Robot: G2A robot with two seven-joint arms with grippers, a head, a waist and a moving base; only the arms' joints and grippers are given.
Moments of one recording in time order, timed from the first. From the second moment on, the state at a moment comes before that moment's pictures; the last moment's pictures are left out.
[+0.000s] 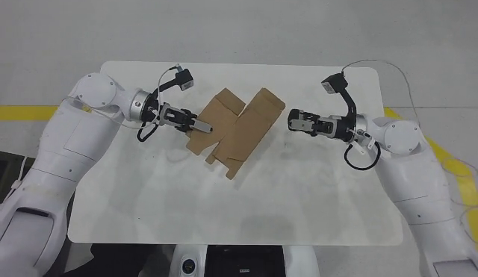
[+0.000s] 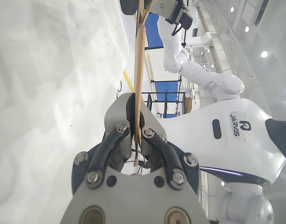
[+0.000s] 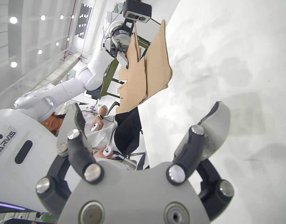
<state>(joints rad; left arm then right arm) 0.55 -0.94 -0.86 -1.17 -0.60 -0.28 -1.54 -0.91 -1.05 1.19 -1.40 0.41 -0.49 1.20</state>
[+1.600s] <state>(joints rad) 0.52 -0.89 -0.73 -1.27 -0.71 -0.28 -1.54 -0.76 -1.10 0.97 -1.24 0.55 -0.52 1.30</state>
